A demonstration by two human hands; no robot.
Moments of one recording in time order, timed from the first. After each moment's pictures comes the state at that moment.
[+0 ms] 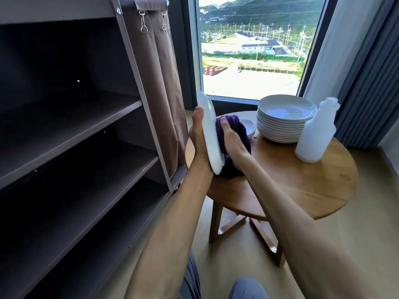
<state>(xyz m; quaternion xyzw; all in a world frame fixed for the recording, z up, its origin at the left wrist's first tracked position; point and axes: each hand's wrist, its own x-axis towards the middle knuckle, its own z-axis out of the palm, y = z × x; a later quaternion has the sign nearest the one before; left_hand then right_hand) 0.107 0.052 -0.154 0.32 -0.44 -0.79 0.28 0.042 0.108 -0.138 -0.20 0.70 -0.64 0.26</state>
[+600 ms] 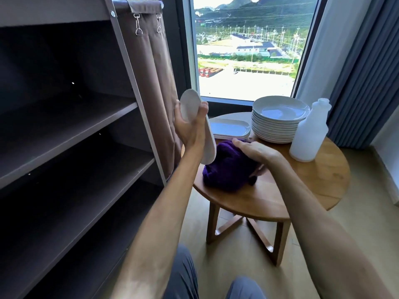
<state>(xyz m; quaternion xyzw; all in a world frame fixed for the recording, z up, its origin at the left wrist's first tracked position) 0.095 0.037 -0.112 0.31 -0.56 -0.56 0.52 0.002 0.177 -0.125 -0.18 0.87 -0.33 0.33</state>
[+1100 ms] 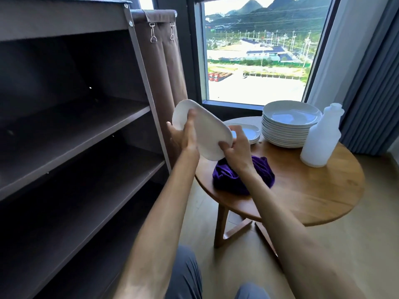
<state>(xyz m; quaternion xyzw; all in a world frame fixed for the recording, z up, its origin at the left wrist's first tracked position) 0.129 0.017 -0.104 0.44 -0.47 -0.61 0.45 0.050 0.120 -0.154 -0.36 0.70 -0.61 0.06</state>
